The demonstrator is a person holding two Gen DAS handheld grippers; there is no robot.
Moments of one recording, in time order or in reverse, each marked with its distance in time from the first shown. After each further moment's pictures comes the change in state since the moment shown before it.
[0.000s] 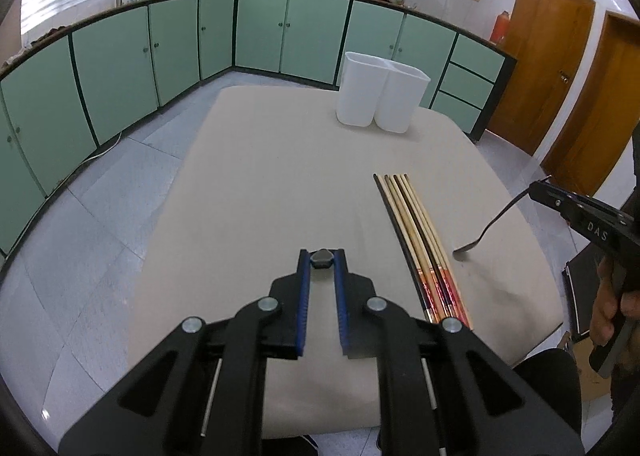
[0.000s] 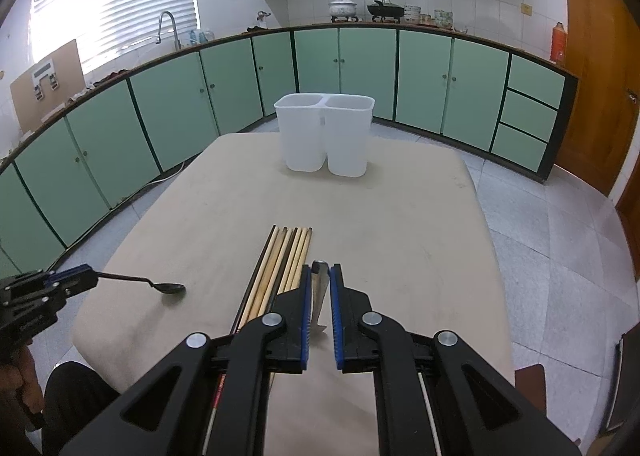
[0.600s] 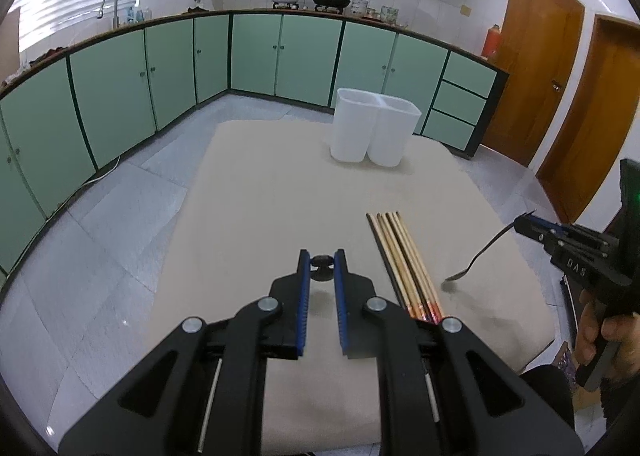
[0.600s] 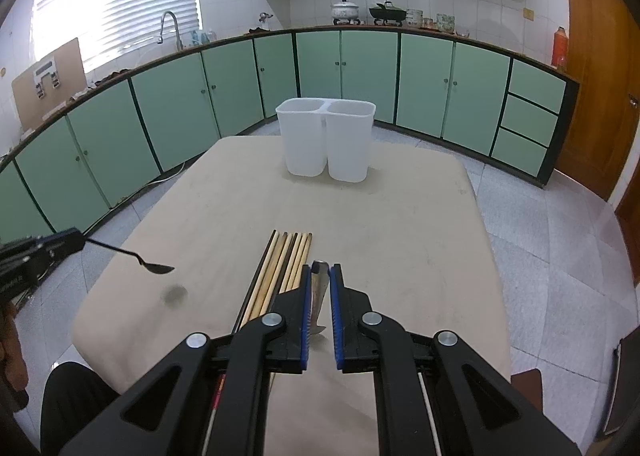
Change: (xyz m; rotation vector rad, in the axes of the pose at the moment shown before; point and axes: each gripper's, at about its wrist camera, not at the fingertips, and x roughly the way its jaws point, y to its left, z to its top) left arm -0.024 -0.007 0.035 0.031 -0.075 -0.012; right arm -0.003 0.001 0.008 -0.017 -0.009 -0.003
